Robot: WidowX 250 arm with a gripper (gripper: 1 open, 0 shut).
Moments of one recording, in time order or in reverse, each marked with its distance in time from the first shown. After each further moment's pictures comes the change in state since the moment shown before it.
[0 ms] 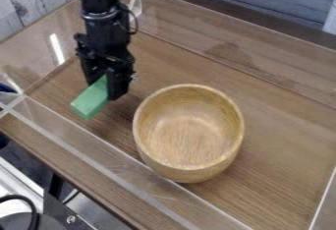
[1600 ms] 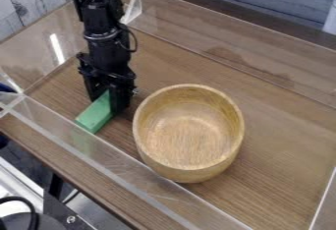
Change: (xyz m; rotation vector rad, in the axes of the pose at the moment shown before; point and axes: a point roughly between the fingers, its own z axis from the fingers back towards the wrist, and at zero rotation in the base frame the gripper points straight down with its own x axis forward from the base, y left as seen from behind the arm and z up) arm 0.005 0.000 -0.029 -0.048 0.028 0.016
